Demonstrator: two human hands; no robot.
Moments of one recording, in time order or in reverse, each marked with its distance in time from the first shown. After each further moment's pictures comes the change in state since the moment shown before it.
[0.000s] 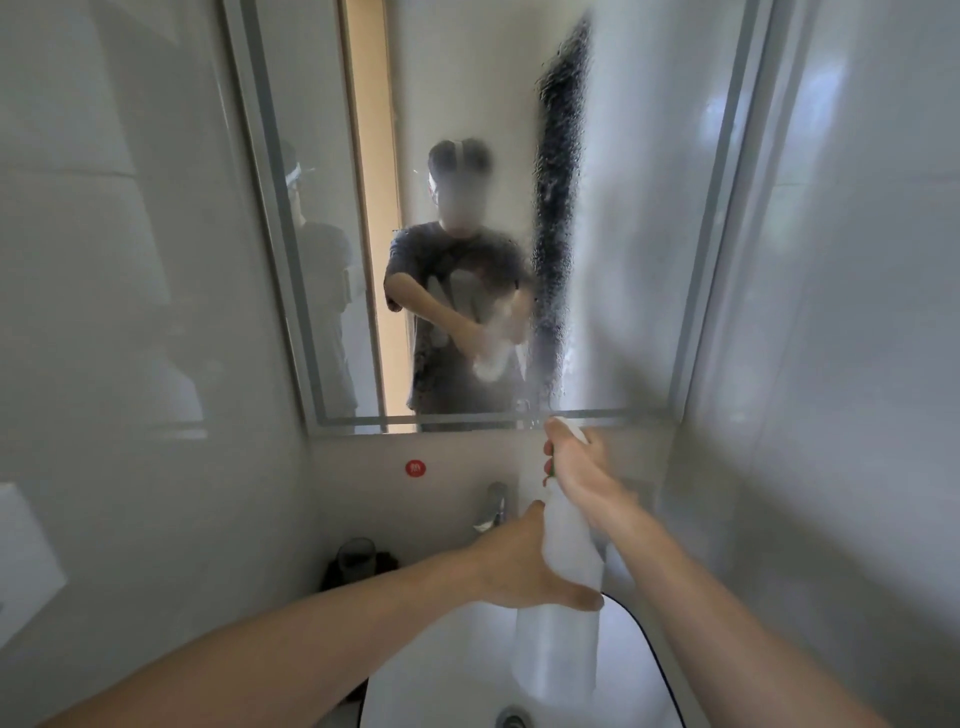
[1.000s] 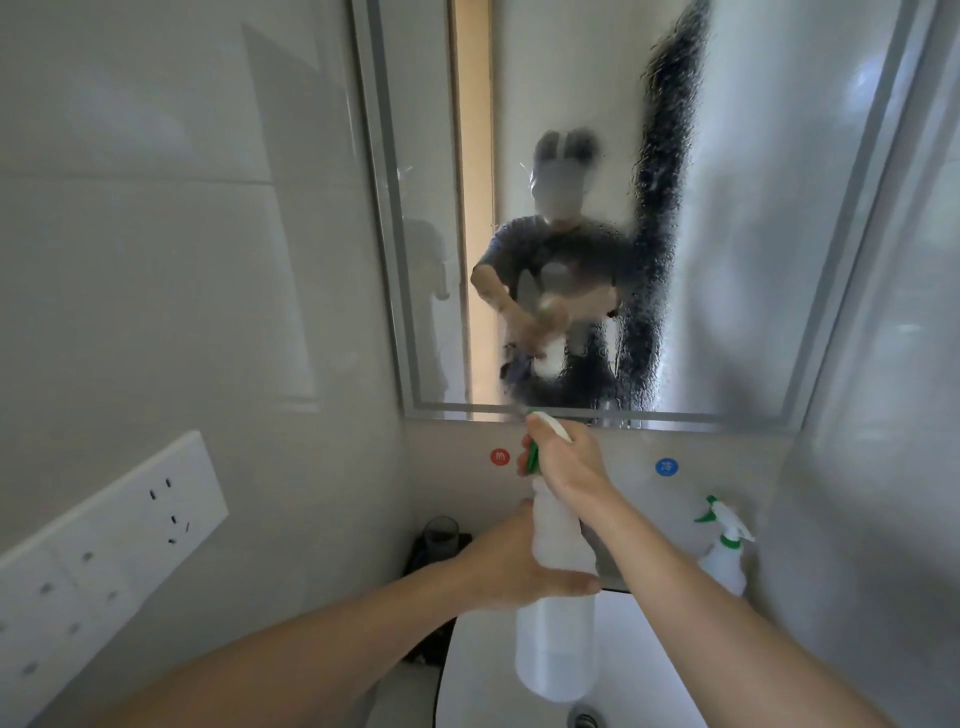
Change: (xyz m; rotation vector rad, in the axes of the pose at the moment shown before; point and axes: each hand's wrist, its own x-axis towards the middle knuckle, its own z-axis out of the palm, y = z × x) left_hand -0.082 -0.036 -0.031 -0.140 0.208 -0.066; right_hand -0.041 -0.006 0.082 -0.018 -0.331 -0.131
